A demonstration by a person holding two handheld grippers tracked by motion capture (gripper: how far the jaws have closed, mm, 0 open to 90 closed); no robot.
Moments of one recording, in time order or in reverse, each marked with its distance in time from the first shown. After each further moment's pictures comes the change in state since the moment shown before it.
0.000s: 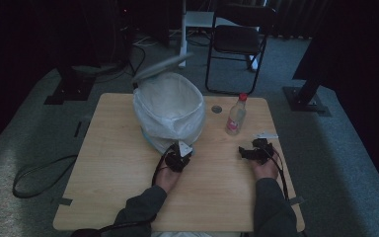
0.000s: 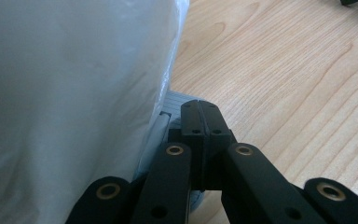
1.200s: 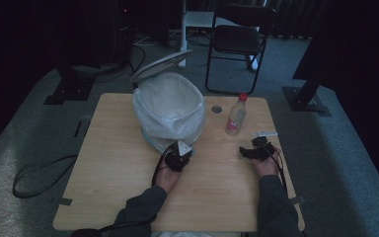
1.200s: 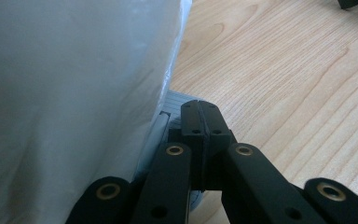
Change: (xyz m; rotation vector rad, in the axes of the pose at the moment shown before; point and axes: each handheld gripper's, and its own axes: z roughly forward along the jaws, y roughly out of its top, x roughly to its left) left arm 0.003 0.000 0.000 0.003 -0.019 -0.016; right arm 0.000 0.006 -0.004 0.051 0.002 -0.029
